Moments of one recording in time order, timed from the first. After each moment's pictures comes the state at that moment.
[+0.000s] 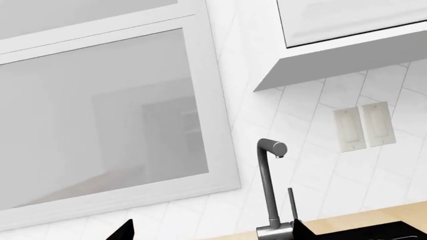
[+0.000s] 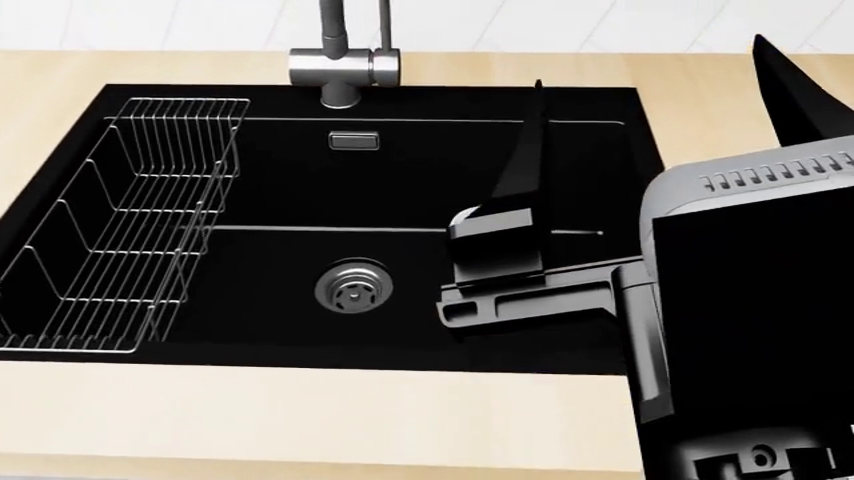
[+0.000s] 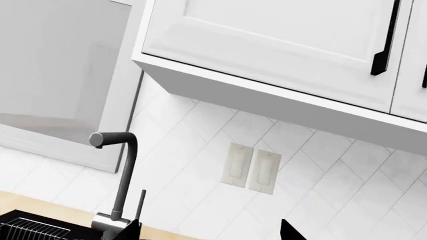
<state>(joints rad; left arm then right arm) -0.74 -0.42 -0.24 1.03 -0.69 -1.37 -0.27 0.94 0.43 0.14 -1.00 1.21 1.49 0.79</state>
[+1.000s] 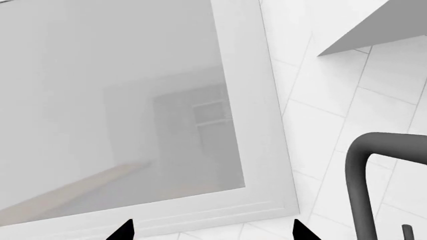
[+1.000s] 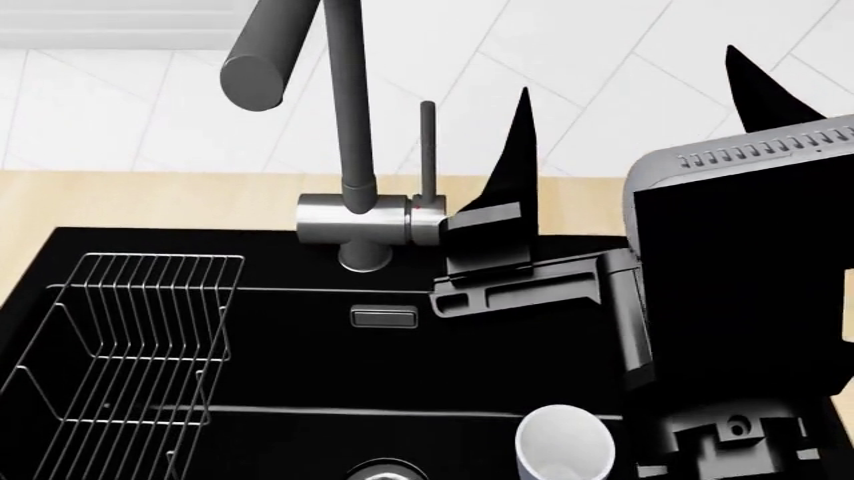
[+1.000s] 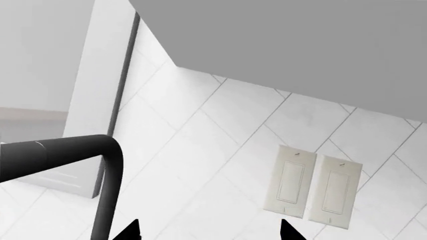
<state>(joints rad) -0.73 -0.50 -0.27 0.99 -0.83 -1.35 -0.39 0.91 0.51 0.00 -0.93 1.17 1.32 0.80</state>
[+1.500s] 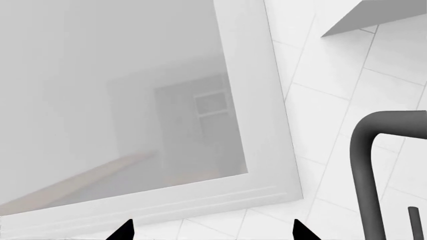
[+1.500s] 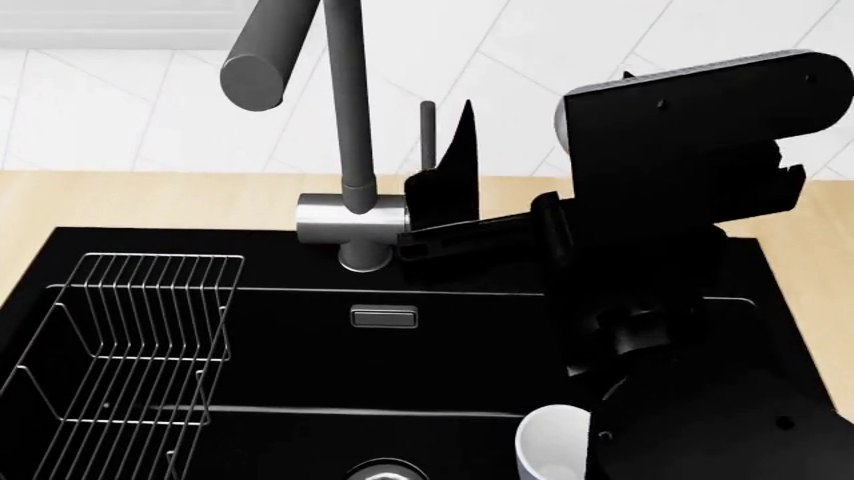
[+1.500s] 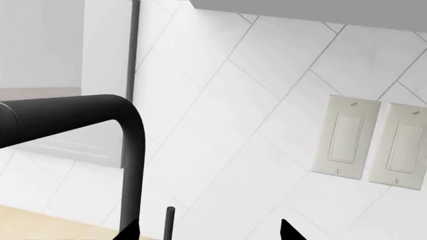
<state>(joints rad) -0.68 -0.54 -0.21 0.96 -0.80 -1.28 -0.42 0.90 0.43 -0.20 -0.62 0.94 1.13 0.61</state>
